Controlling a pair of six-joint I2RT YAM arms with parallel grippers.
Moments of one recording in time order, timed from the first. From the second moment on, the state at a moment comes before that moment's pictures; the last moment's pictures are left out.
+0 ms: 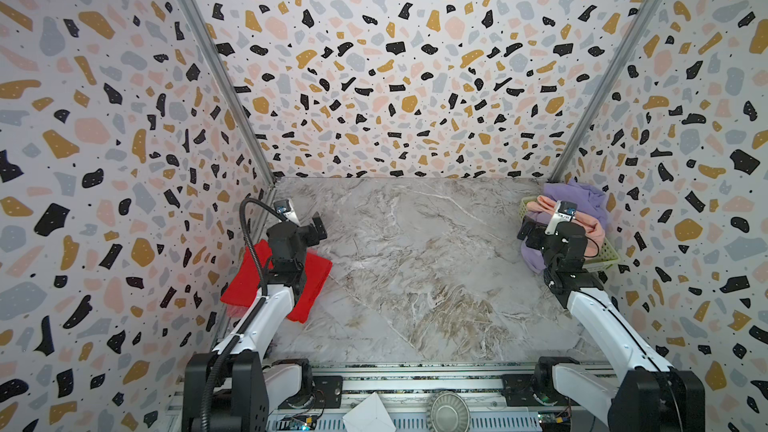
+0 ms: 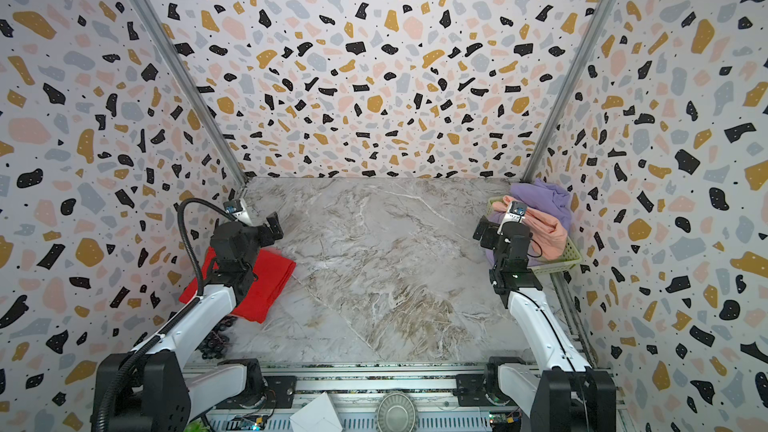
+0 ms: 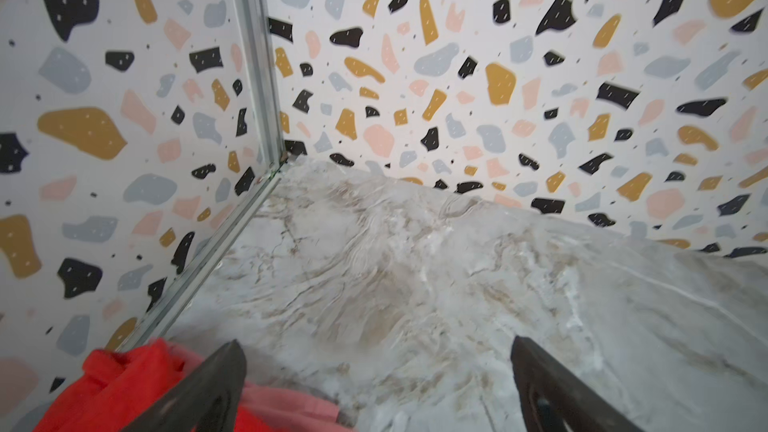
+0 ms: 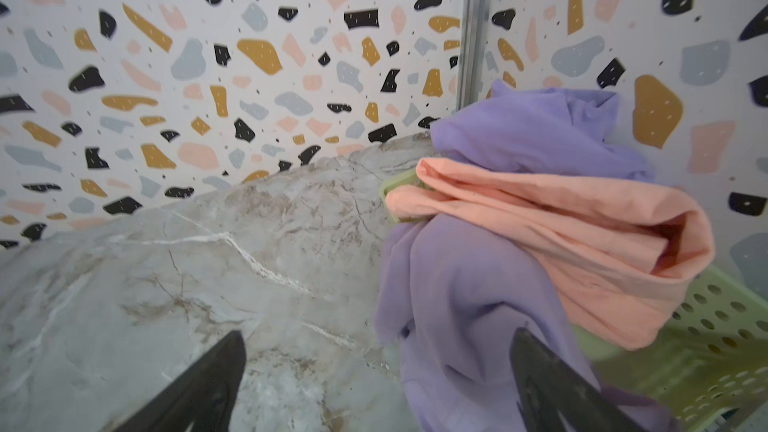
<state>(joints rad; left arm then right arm) 0.02 1.15 0.55 0.35 -0.14 -0.13 0.03 1.08 0.60 0.16 0.18 0.16</state>
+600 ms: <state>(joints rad) 0.02 1.25 0.15 0.90 -0.34 -0.05 0.08 1.26 0.15 0.90 0.20 0.03</state>
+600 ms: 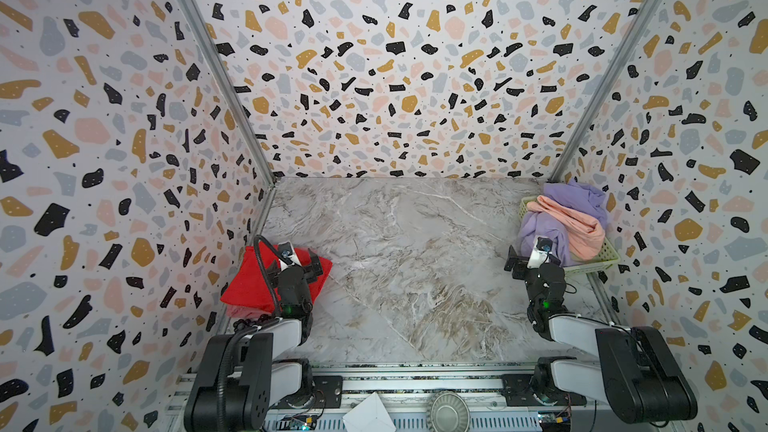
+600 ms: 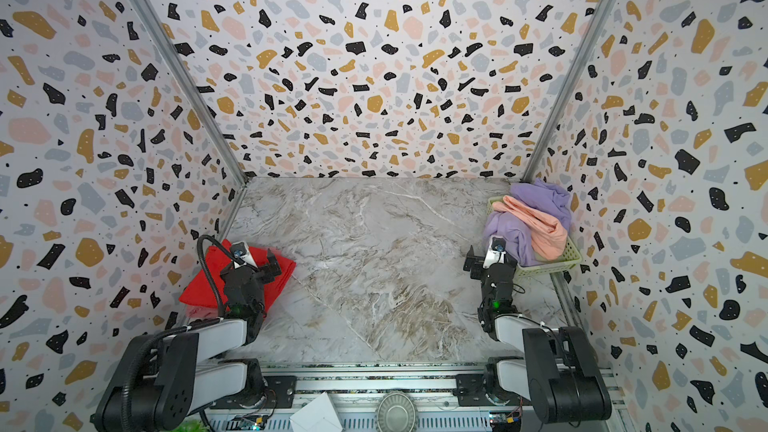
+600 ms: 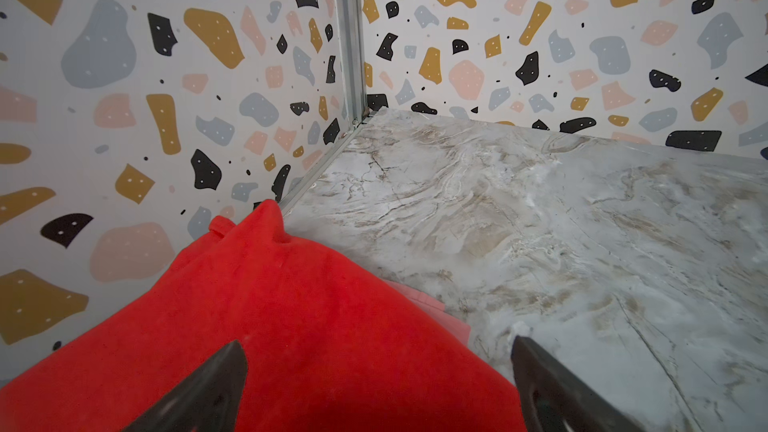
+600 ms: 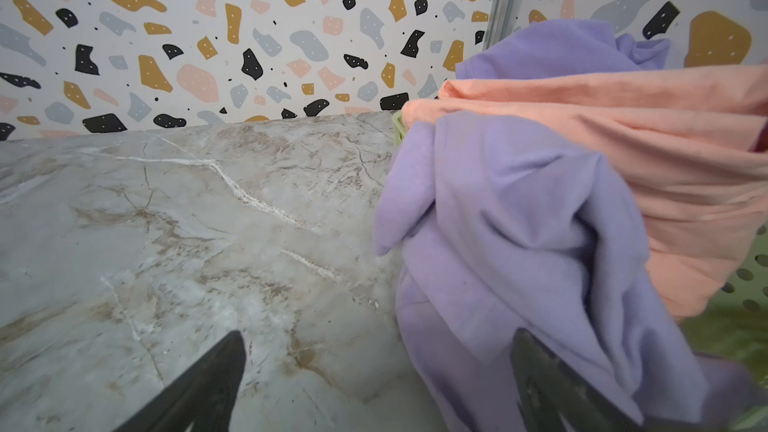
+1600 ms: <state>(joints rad) 0.00 1.47 0.21 1.08 -0.39 -0.01 0.10 1.51 0.19 1.15 0.14 -0.05</state>
